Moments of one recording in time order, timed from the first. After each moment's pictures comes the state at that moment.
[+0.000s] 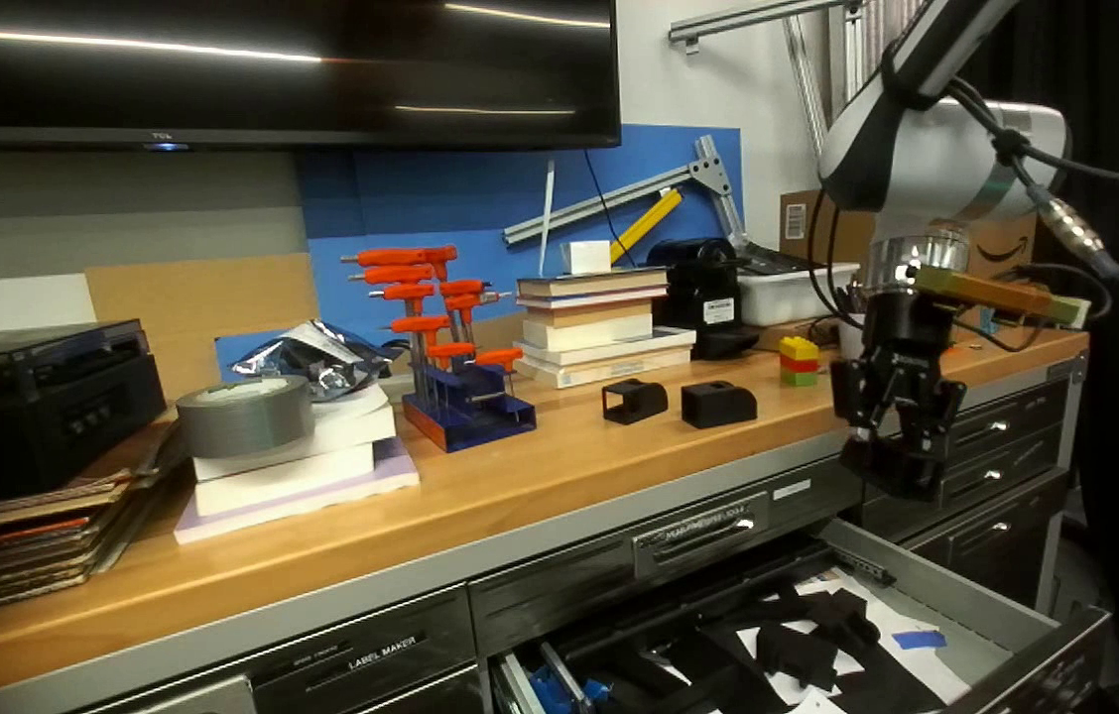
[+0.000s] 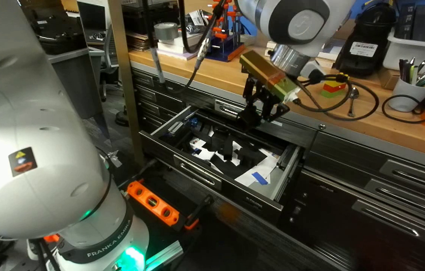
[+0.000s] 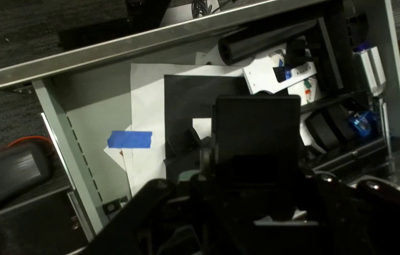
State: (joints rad) arm -0.23 -0.01 -0.13 -2.34 0.27 2.07 -0.30
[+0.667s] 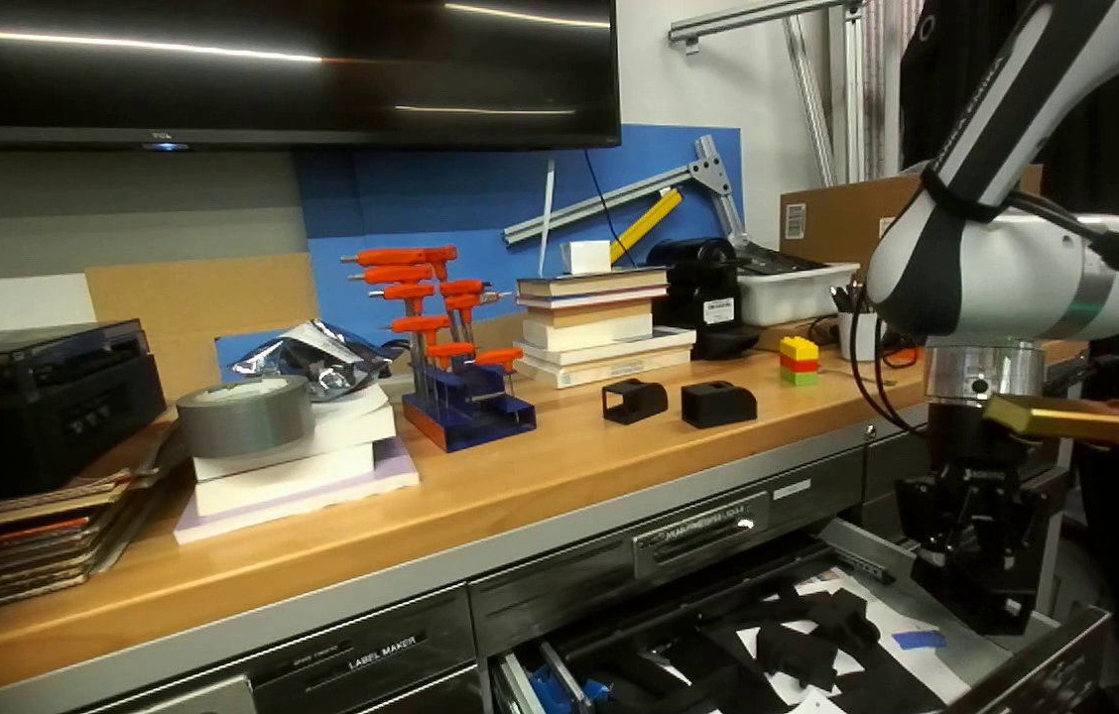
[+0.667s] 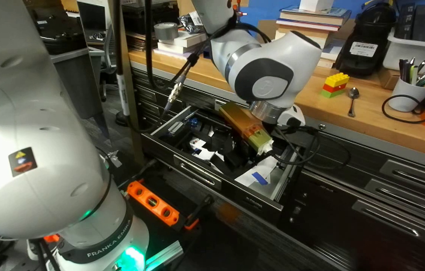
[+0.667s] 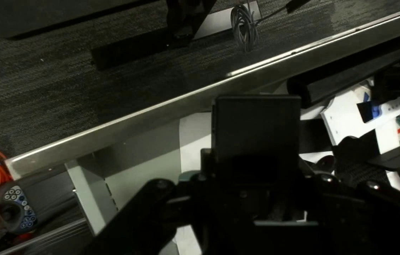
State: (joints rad) arm -0.23 0.03 -0.15 -2.61 0.21 2.40 -0.30
